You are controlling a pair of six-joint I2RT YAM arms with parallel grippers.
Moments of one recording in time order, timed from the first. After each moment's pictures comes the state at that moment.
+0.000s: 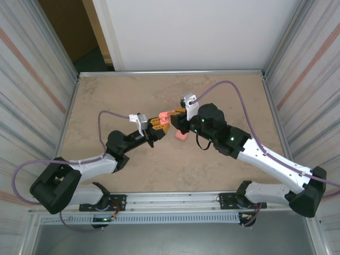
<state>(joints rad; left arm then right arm) -0.66 1.28 0.40 1.21 0.48 -0.34 0.90 1.14 1.06 -0.20 0.10 0.22</state>
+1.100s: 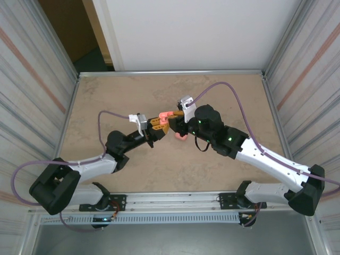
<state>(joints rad) -0.66 1.27 0.40 1.20 0.49 -0.34 0.93 1.15 1.06 -0.23 0.10 0.22</state>
